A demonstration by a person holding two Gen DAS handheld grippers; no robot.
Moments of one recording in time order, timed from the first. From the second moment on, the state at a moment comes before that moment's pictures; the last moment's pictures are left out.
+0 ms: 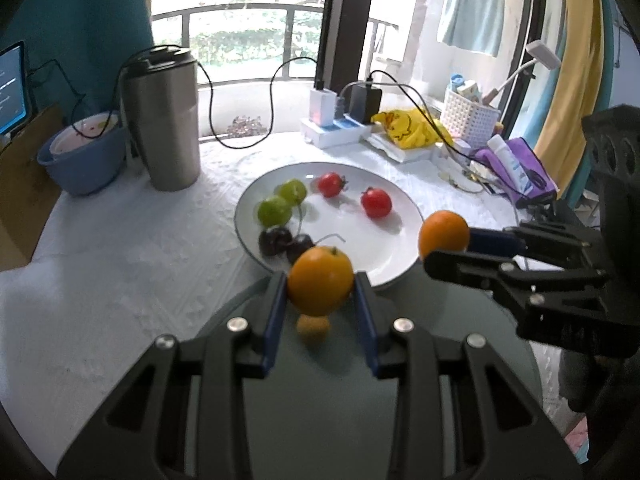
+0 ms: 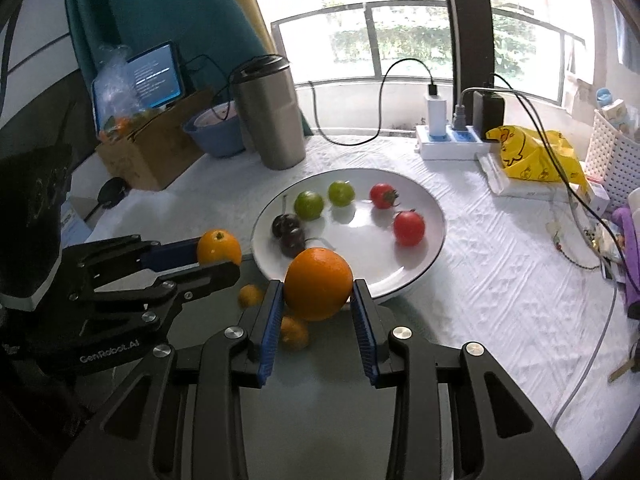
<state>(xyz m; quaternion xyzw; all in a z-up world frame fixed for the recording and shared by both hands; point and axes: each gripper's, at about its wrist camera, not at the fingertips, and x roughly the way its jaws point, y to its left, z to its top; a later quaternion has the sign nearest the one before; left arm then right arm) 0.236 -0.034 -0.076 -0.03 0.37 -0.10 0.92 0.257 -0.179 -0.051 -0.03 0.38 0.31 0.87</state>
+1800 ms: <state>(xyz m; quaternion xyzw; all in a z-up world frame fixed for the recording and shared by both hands) 0.277 -0.044 -0.090 -0.04 0.40 -0.09 0.91 0.310 -0.191 -0.073 -0.04 0.40 0.27 0.88</state>
